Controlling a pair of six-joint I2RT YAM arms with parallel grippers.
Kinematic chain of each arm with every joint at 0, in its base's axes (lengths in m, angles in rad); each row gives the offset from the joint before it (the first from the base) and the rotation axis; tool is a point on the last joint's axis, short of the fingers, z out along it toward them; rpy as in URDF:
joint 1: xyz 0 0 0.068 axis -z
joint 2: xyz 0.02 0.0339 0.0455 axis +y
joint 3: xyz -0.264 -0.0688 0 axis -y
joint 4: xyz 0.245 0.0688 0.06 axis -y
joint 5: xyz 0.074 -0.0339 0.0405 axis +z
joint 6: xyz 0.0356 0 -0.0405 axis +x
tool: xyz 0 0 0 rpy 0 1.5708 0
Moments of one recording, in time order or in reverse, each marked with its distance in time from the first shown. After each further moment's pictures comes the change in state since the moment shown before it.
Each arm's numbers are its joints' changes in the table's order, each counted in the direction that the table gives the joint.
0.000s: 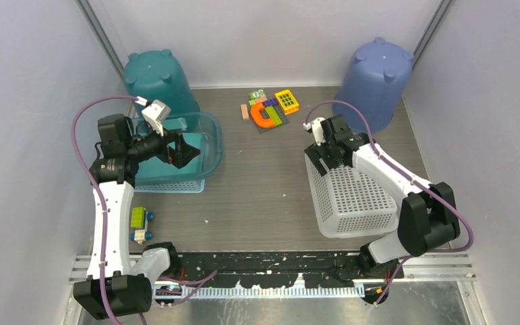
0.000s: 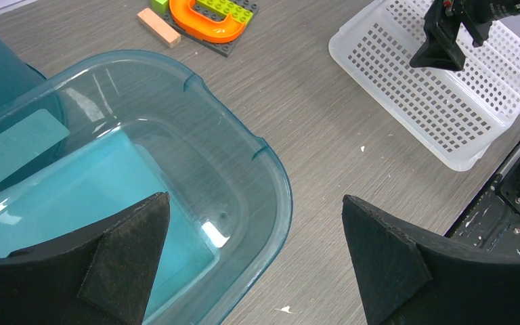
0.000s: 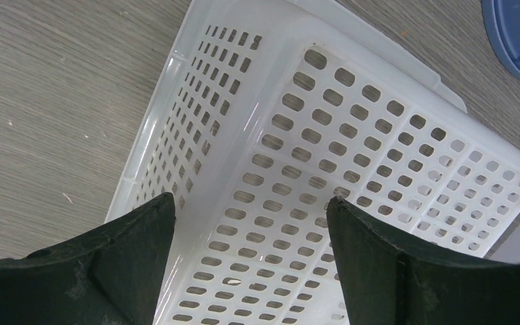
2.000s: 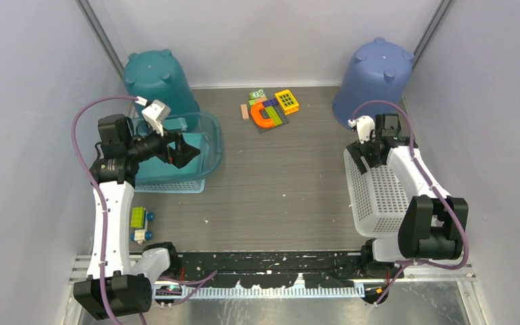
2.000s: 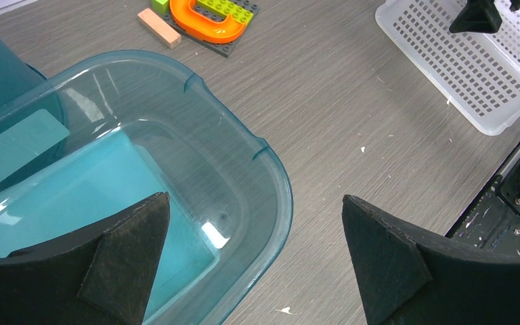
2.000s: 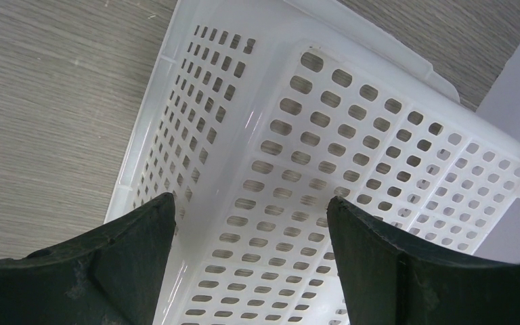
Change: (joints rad) left arm 0.000 0.000 -0.005 0.007 0.000 -0.006; right arm 0.442 -0.071 -0.080 0.020 0.113 -0.292
